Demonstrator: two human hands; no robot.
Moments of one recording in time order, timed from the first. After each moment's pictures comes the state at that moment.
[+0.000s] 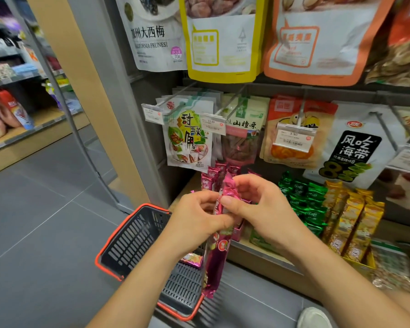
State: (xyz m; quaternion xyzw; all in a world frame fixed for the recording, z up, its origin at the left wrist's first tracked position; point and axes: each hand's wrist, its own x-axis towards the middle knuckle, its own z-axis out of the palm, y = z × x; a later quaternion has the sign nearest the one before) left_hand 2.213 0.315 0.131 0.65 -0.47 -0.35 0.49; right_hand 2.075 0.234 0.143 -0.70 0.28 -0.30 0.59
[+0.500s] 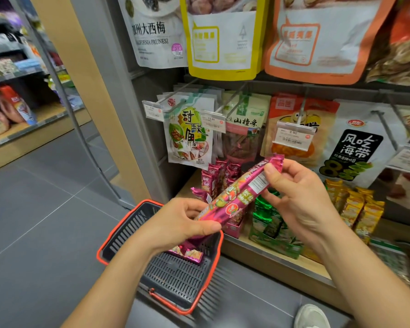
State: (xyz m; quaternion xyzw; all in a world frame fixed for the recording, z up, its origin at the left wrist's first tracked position) left_hand 2.239 0.331 0.133 0.66 -0.45 -0.45 0.39; right_hand 2.048 0.213 0.156 -0.49 0.30 -0.42 0.70
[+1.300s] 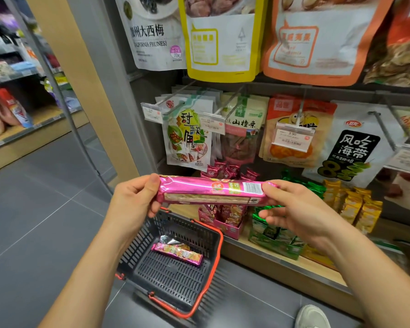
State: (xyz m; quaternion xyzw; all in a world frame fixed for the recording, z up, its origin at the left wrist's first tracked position) left_hand 2.292 0.342 0.128 0.63 -0.35 -0.27 0.63; right_hand 2.038 0.200 0.138 -0.54 0.40 -0.24 0.70
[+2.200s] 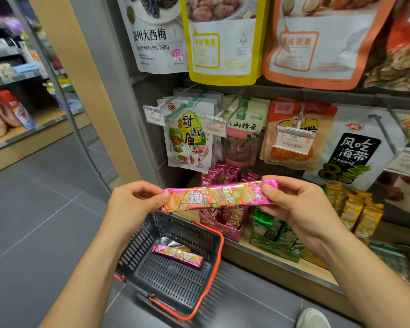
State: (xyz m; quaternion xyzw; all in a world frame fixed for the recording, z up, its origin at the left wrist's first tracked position) left_hand 2.303 0.345 0.126 0.73 -0.34 -0.21 0.56; right_hand 2.038 0.203 0.138 -0.48 0.37 -0.38 0.70
